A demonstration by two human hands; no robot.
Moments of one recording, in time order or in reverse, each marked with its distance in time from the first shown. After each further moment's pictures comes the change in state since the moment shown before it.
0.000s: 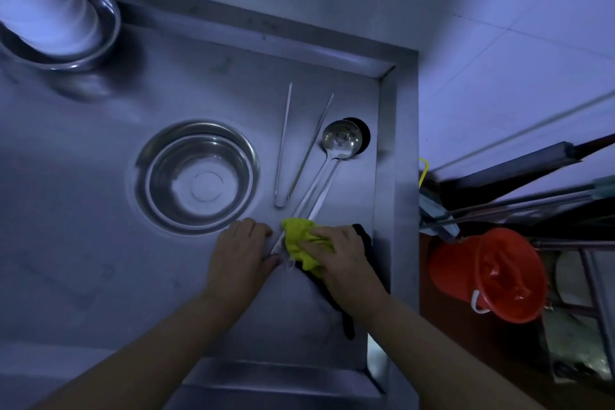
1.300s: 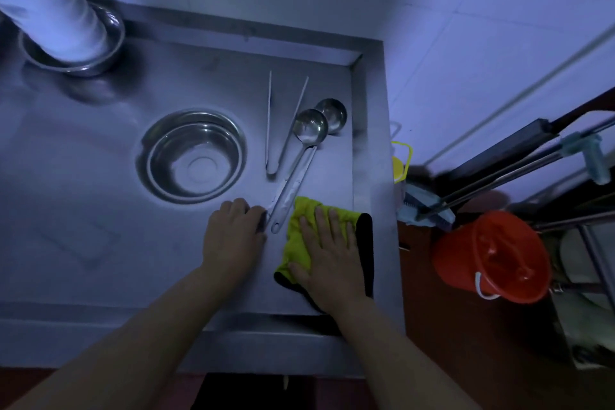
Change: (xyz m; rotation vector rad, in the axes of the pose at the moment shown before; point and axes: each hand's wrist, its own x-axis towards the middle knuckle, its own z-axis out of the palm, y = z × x) left_hand -0.046 0.025 -0.002 0.171 -0.028 0.011; right_hand -0.084 -0.027 0.027 -0.274 -0.221 0.320
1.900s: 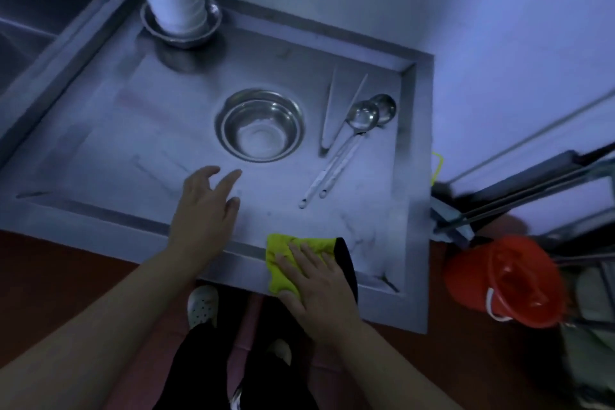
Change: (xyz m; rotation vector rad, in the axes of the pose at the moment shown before) left_hand -0.125 -0.085 -0.051 -0.206 0.320 -0.185; right_hand -0.097 -0.092 0.003 0.149 -0.209 -0.363
